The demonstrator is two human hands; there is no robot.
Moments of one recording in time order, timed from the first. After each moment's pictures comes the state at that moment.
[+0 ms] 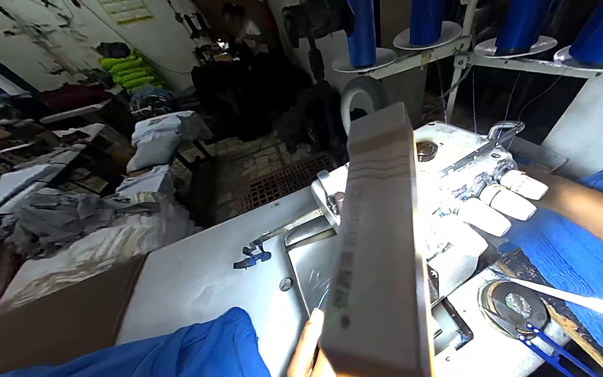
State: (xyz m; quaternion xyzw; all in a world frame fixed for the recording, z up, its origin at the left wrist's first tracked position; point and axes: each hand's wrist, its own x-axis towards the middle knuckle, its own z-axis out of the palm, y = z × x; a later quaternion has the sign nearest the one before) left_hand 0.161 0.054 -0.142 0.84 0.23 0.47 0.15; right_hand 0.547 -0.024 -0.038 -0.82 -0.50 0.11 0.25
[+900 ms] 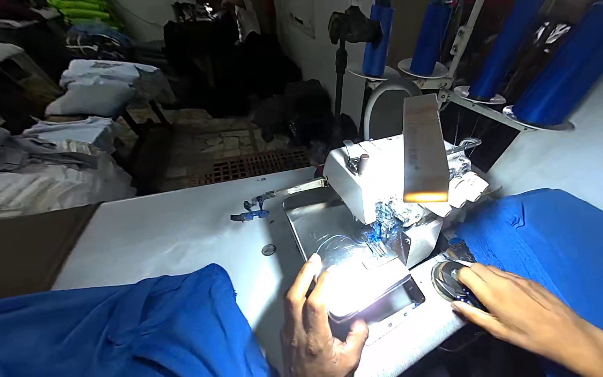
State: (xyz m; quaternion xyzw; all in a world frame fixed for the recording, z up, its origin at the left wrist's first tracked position) left_hand 0.166 0.055 -0.153 0.81 0.23 0.51 0.17; right_hand 0.408 -0.156 -0.070 -0.77 -0.63 -0.08 -0.02
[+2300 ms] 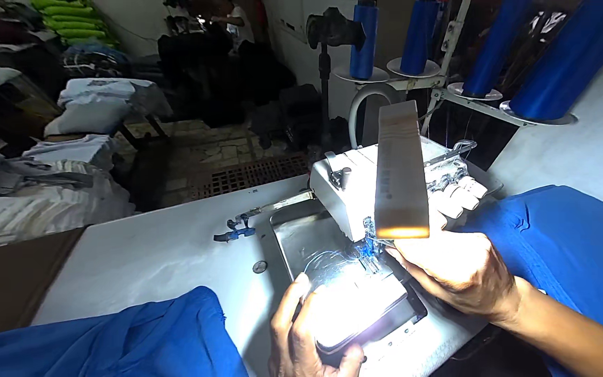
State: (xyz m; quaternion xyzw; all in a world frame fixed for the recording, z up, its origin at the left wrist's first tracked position) left_hand 0.165 0.059 -0.152 0.82 0.22 0.50 0.18; right_hand 0.389 -0.047 -0.035 -0.58 -0.71 -0.33 0.23
